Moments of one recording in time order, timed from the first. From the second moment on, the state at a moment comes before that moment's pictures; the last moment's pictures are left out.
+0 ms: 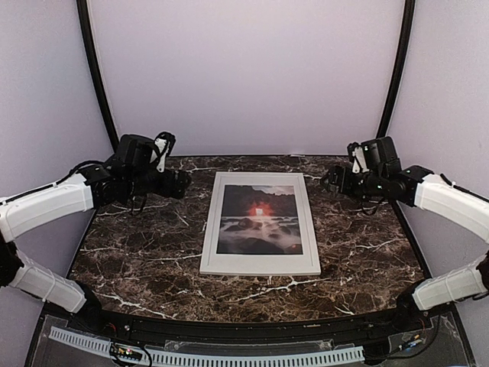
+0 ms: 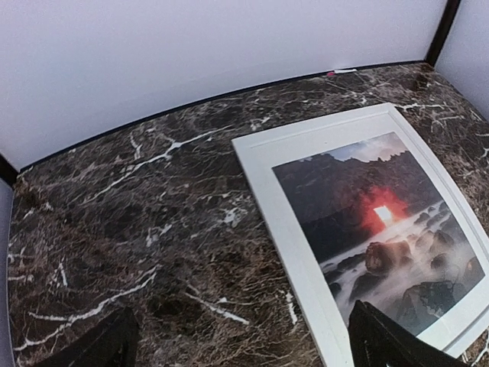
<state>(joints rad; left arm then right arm) -0.64 1.31 1.05 -0.31 -0.26 -0.12 0.46 1.21 0.93 -0.37 -0.02 0.53</state>
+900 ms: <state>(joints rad) -0.47 0.75 0.82 -0.36 -0.25 -0.22 0.46 0.95 0.98 -0.55 0.17 0.28</state>
